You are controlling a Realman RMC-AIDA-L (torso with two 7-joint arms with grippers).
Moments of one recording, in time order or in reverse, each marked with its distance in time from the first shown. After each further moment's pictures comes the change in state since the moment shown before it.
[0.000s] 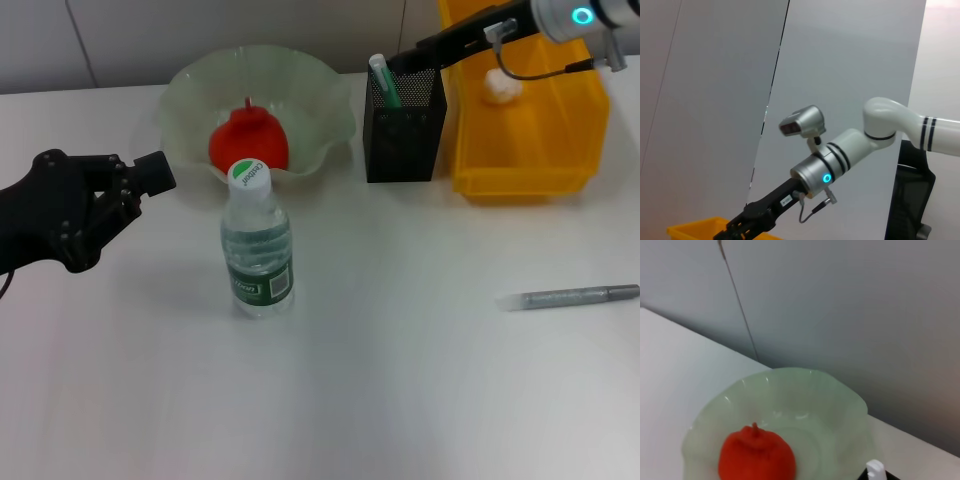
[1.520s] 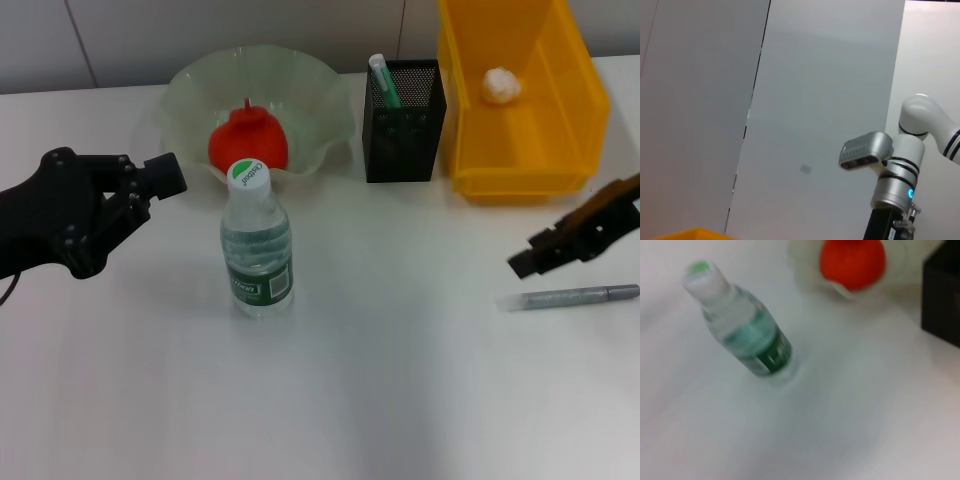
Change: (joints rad) left arm -0.013 -0.005 0.000 -0.002 0.000 -0.040 0.015; right arm -0.325 0.092 -0.011 -0.680 -0.144 -0.790 0.207
